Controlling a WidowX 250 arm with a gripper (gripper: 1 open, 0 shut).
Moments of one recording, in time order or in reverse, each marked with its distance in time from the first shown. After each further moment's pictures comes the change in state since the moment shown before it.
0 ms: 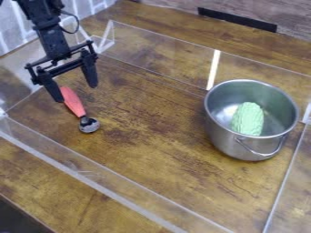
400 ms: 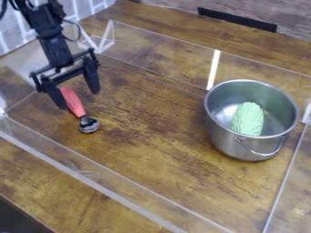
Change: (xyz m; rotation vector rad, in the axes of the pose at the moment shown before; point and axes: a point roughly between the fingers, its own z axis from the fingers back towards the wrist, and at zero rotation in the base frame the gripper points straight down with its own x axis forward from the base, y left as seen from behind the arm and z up) arm 0.008 0.002 -0.020 0.000 0.022 0.032
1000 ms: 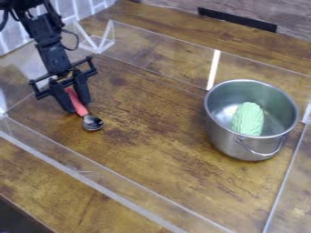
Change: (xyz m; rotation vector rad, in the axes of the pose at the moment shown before) arm 0.008 0.001 -0.004 -0.018 0.026 0.061
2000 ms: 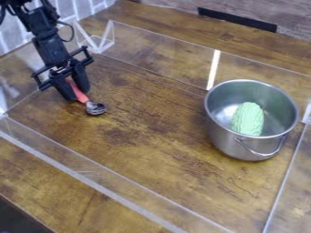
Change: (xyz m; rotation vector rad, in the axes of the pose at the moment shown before) arm 0.023 -0.010 0.009 -0.059 -0.045 0.125
